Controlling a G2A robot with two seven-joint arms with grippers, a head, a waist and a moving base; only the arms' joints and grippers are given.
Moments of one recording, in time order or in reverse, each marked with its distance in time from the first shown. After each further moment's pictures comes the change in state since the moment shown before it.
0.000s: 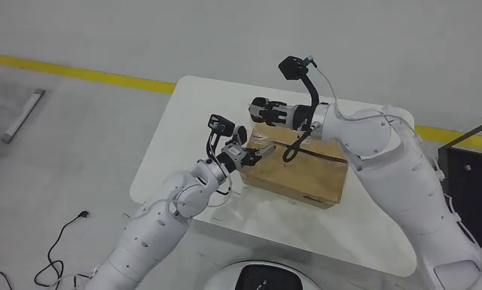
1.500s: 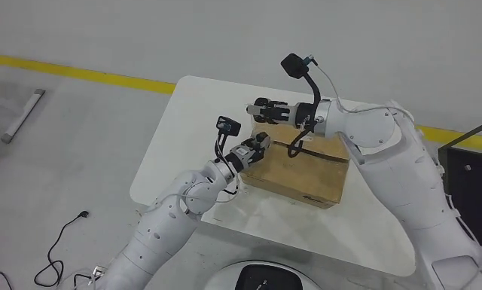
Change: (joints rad) left arm -0.030 -0.078 0.011 0.132 -0.049 -0.071 0.015; right arm 0.033 -0.018 0.014 0.067 0.085 0.006 0.054
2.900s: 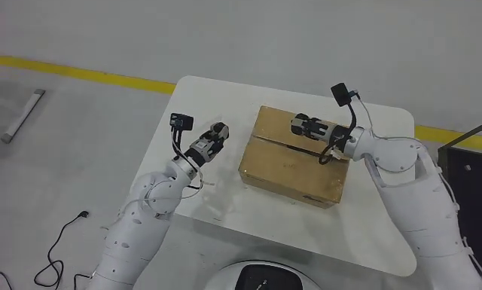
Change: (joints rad) left arm 0.158 0.051 -0.320 -0.106 0.046 -0.022 -0.079; right arm -0.322 0.054 0.256 0.035 0.012 -0.021 -0.080
